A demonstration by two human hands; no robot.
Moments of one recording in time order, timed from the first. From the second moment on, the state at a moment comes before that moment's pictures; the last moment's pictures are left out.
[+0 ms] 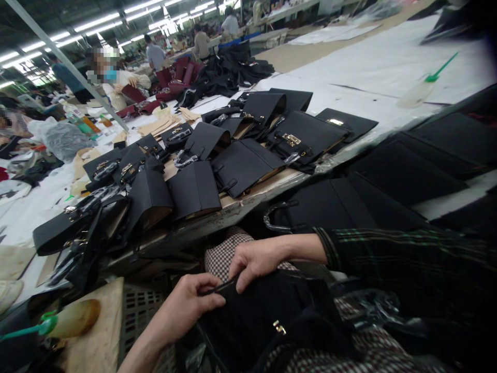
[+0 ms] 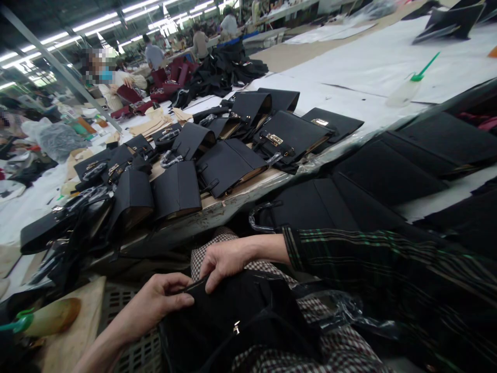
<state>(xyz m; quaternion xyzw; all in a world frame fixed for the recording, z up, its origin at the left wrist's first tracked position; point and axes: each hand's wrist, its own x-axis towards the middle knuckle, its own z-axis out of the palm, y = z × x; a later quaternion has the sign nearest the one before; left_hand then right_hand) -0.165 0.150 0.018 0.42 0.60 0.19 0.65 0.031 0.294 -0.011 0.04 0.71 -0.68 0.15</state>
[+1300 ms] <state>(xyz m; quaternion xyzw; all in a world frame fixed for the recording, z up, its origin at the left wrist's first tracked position) -0.117 0.131 0.024 0.31 0.70 0.34 0.55 0.022 0.268 0.024 0.20 0.92 -0.32 0.14</state>
